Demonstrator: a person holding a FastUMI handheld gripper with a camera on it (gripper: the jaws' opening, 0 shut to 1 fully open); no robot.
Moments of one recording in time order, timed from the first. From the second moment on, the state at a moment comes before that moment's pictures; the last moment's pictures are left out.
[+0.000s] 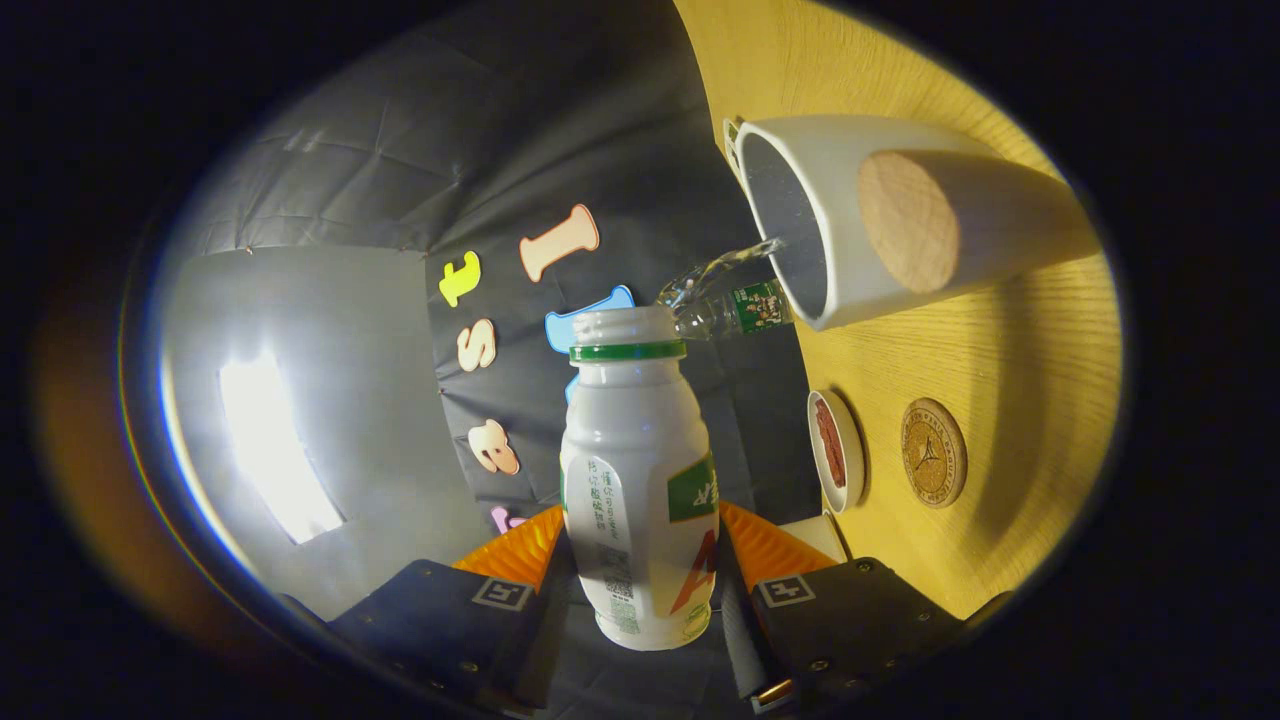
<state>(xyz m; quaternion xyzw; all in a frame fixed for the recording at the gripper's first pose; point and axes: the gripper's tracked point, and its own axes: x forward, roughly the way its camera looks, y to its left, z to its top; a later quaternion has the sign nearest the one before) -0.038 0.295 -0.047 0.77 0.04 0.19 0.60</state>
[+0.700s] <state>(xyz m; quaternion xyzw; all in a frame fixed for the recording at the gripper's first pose) -0.037 0.291 -0.045 0.79 0.04 0.19 0.58</state>
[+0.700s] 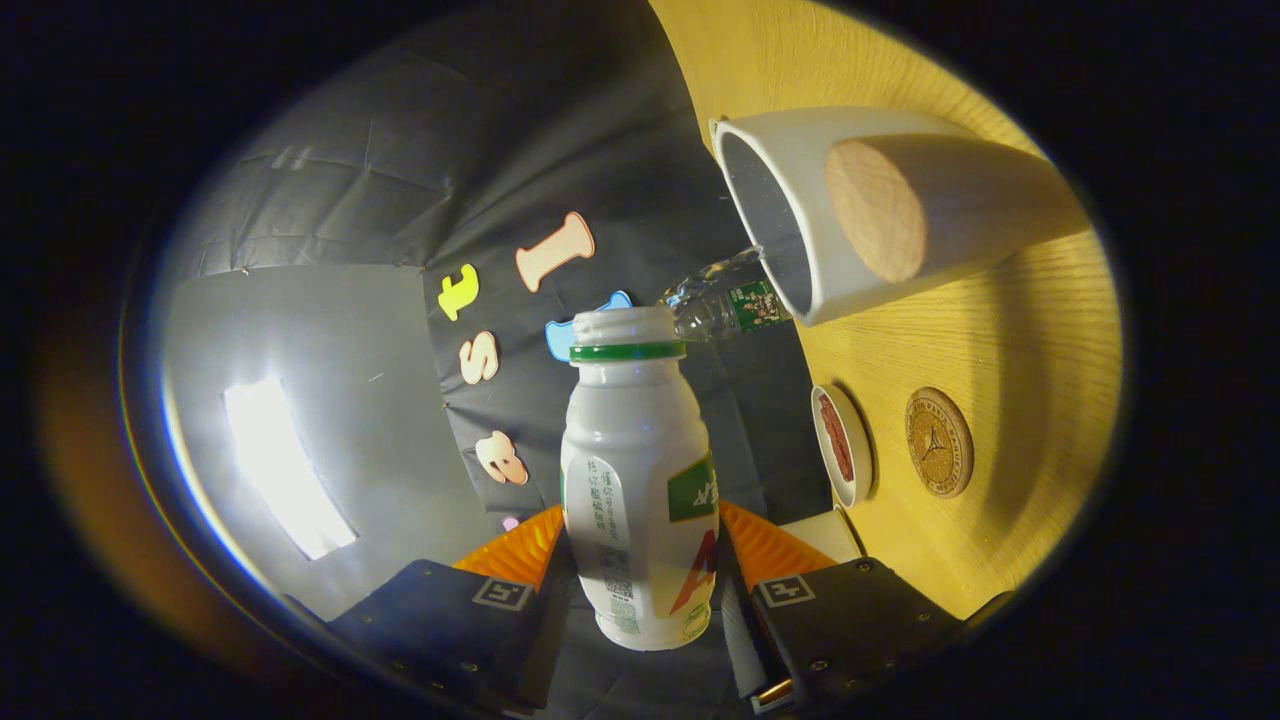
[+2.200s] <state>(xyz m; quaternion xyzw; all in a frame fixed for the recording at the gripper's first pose) -0.037 0.269 -0.041 0.85 0.02 0.16 0.50</state>
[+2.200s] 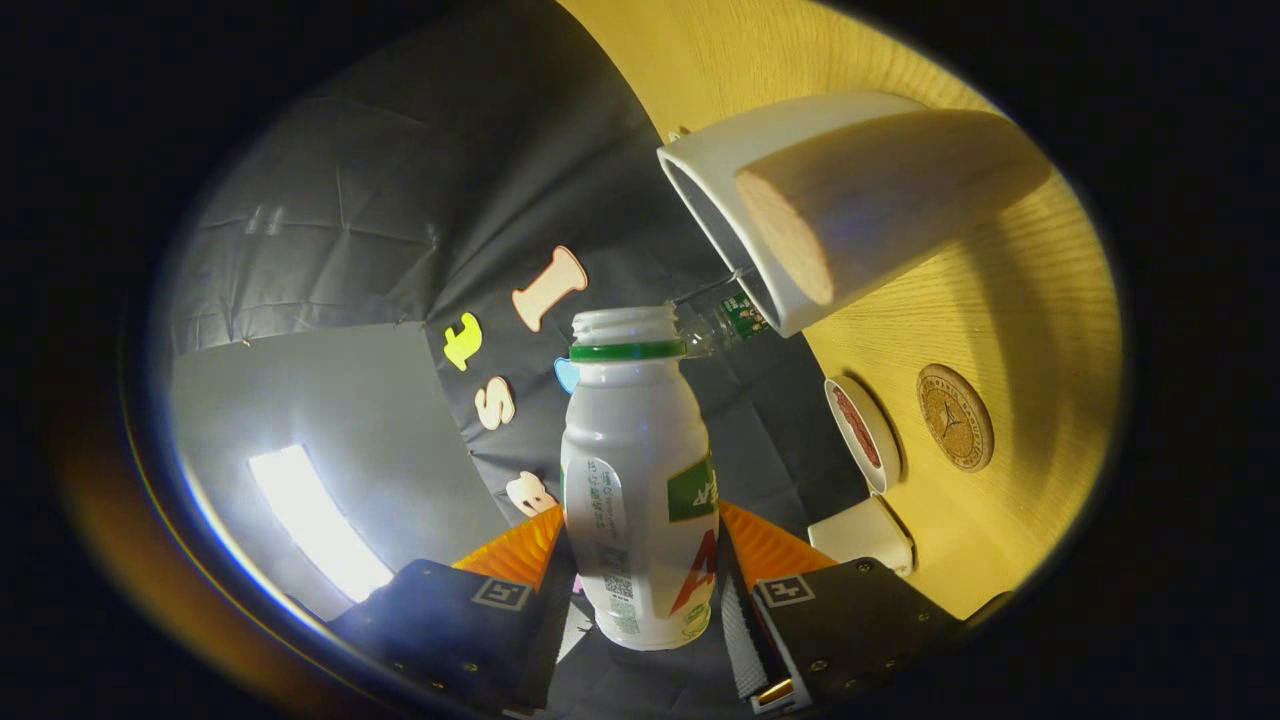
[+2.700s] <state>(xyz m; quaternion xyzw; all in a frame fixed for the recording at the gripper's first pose) -0.029 0.257 -0.029 0.88 -0.02 0.14 0.45</state>
